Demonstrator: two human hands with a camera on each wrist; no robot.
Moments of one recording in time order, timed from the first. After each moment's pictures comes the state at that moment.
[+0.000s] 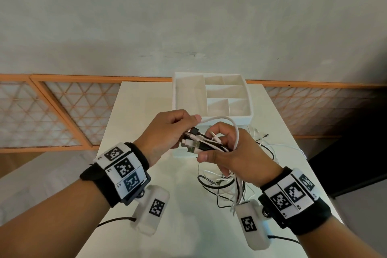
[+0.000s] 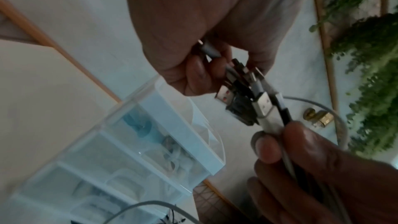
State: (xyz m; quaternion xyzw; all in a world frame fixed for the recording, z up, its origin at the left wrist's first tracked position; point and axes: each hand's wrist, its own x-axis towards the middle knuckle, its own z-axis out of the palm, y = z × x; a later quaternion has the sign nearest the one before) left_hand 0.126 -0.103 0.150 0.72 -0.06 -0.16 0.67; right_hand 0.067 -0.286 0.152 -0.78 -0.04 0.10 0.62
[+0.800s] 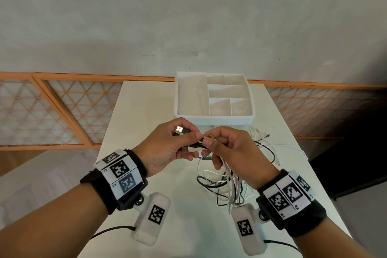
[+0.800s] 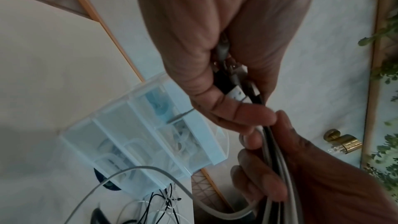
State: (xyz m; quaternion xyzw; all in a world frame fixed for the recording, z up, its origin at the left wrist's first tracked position) left_hand 0.114 -0.095 0.136 0.62 -0.03 -0.26 0.74; right_hand 0.069 -0.283 0.137 -0.77 -0.02 0.07 0.64
